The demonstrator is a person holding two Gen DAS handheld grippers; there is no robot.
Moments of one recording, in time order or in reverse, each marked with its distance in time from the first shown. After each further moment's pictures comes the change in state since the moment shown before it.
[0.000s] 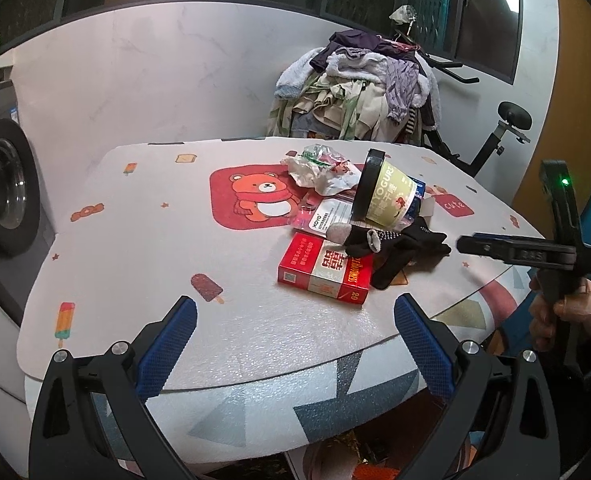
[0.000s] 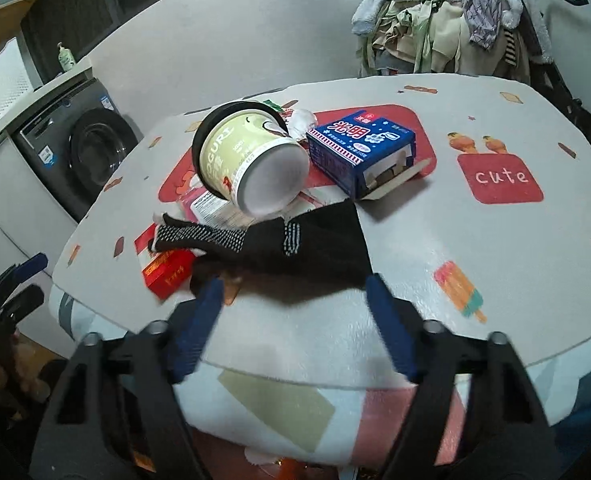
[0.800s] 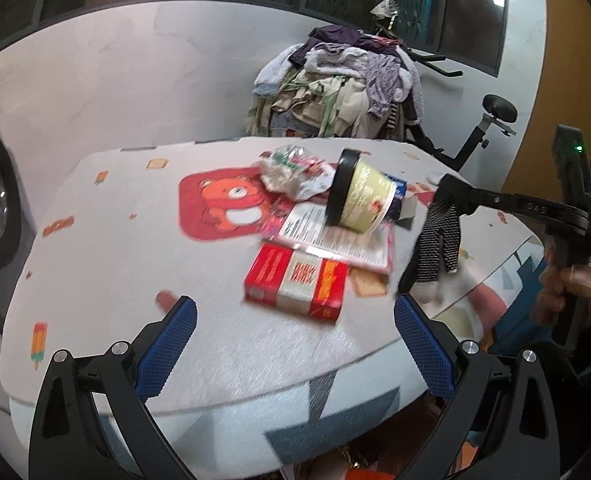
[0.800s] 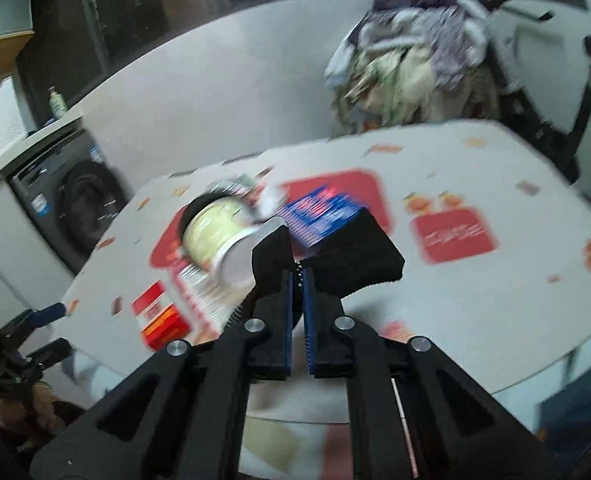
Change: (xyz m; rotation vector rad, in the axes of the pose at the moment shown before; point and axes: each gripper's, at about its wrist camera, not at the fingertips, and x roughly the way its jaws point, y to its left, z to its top) left arm 0.021 -0.020 0.018 0.045 0.003 -0.061; right arm -0.055 -0.021 0.025 0.049 -0.203 -0.080
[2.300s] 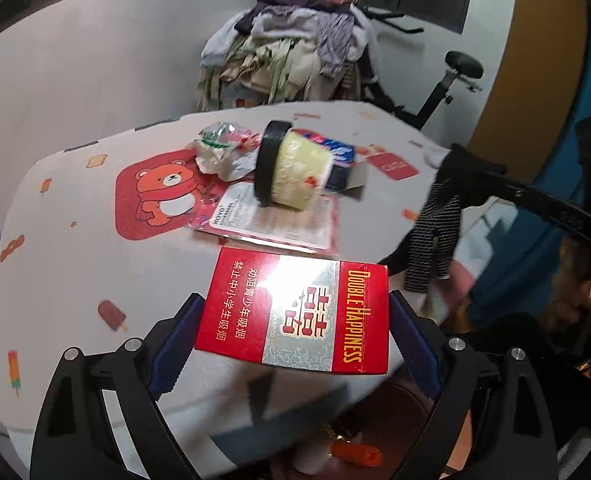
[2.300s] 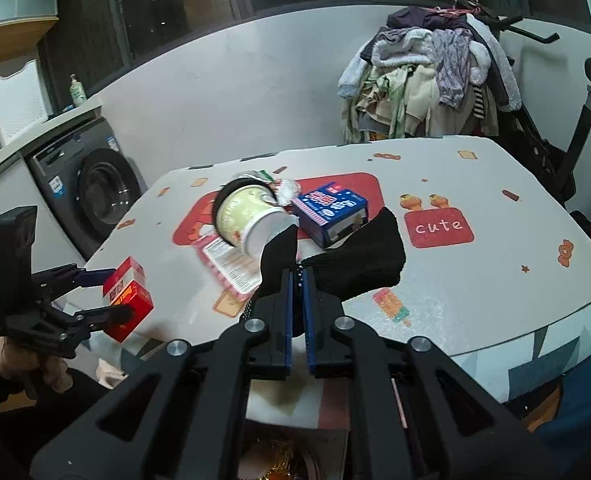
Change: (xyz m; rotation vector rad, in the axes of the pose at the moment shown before) left arm 0.015 -0.044 0.013 0.089 0.147 -0.123; right arm -0.062 0.016 -0.030 -0.074 -0.005 0.050
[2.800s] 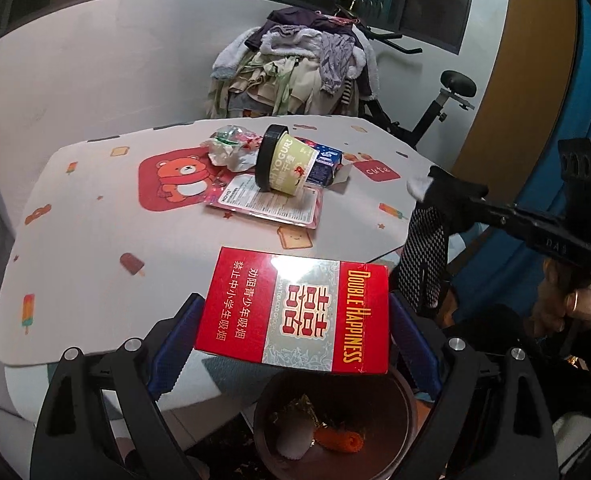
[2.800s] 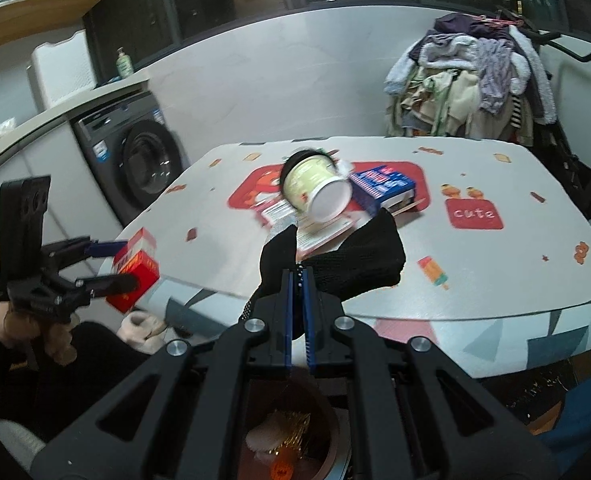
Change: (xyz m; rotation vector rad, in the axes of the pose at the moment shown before) left arm -0.062 -0.012 -0.044 -0.044 -0.056 0.007; right arm -0.035 0.038 -0.034 -0.104 0.045 0.121
